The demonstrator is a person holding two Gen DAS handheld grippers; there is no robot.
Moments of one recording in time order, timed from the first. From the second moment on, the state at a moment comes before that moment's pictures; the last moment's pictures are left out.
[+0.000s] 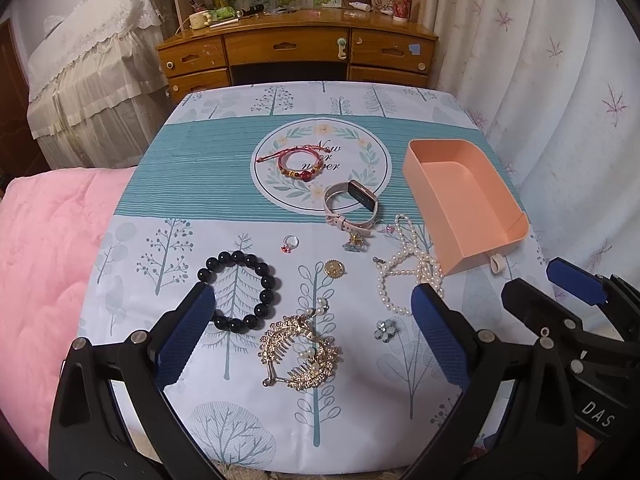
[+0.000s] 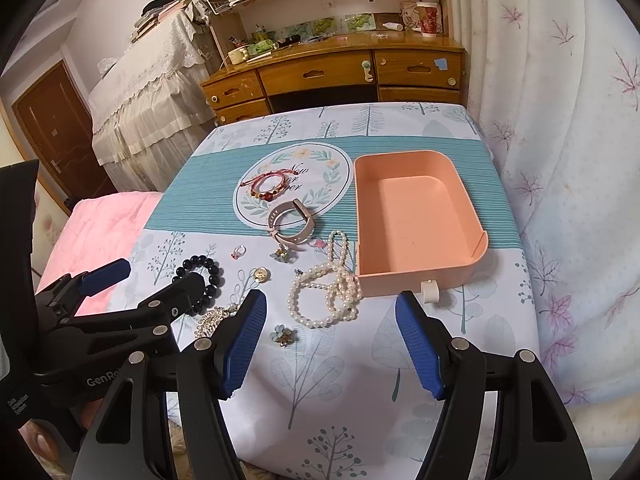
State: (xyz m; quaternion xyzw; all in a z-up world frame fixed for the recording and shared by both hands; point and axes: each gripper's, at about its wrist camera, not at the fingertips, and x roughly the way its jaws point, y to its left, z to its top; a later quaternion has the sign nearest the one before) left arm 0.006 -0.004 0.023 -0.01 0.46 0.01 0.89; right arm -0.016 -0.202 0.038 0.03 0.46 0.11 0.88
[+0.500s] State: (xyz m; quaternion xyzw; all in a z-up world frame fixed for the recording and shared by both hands) left arm 0.004 0.000 0.021 -0.01 0.46 0.01 0.89; right arm -0.019 -0.194 0.039 0.04 0.47 0.11 0.87
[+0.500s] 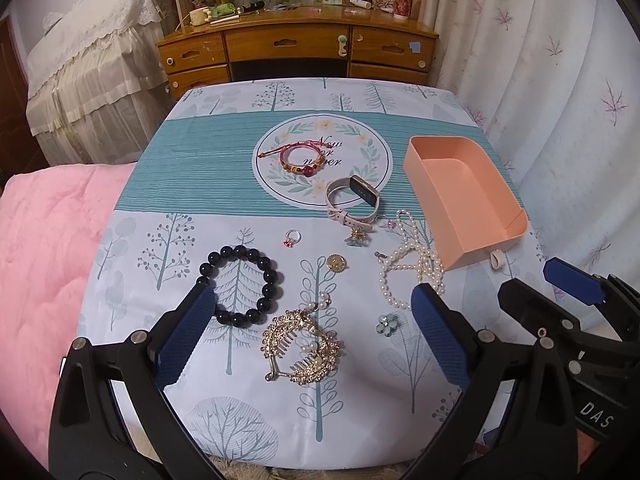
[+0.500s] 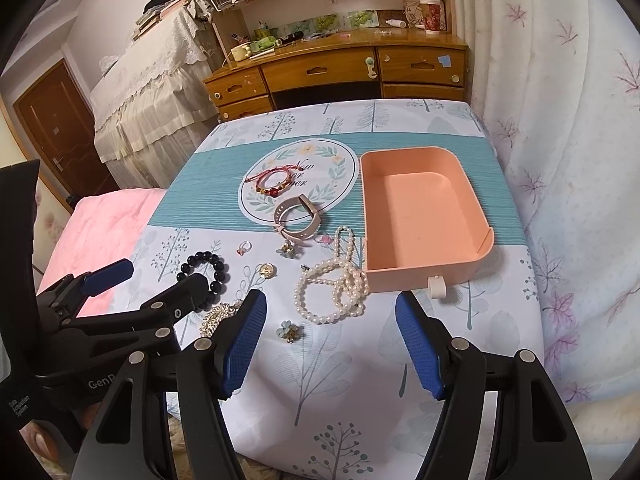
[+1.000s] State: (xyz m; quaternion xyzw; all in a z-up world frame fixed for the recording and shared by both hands) left arm 0.001 0.012 0.020 -0.02 0.47 0.01 0.88; right arm -0.018 -0.187 0.030 0.04 0.48 0.13 0.87
